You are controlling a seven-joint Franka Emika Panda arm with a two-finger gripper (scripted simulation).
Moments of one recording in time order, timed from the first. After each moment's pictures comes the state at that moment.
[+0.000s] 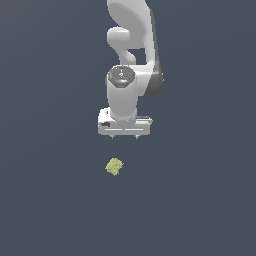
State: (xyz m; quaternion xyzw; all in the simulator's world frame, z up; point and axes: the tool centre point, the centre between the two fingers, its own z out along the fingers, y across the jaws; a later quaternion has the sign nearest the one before) arm -0.013 -0.014 0.149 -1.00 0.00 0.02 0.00
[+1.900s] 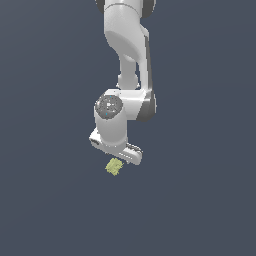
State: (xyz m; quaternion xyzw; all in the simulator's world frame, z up) arm 0.058 -0.044 0.105 -0.98 0.21 0.00 0.00
